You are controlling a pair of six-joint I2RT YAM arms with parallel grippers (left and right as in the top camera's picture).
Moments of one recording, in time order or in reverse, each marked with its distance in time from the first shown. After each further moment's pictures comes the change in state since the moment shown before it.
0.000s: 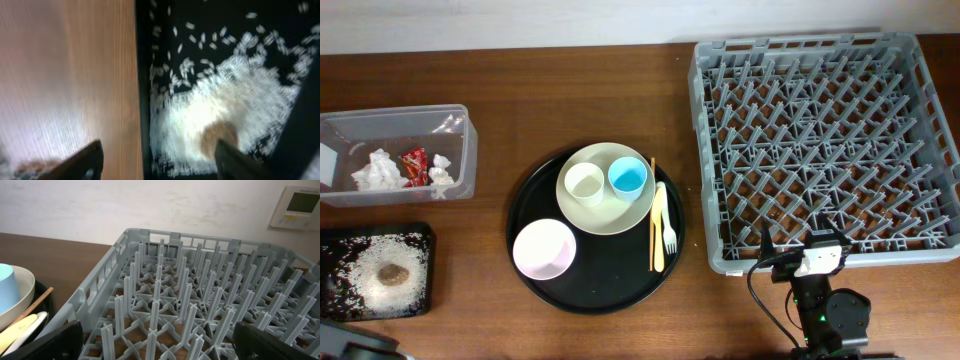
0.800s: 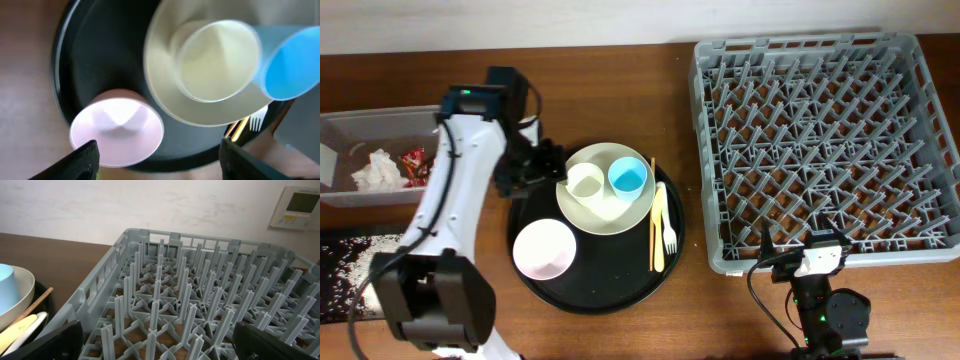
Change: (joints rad) left arm -1.293 -0.002 0.273 -0.314 0.091 0.145; right arm 0.000 0.000 0.000 0.000 0.000 0.000
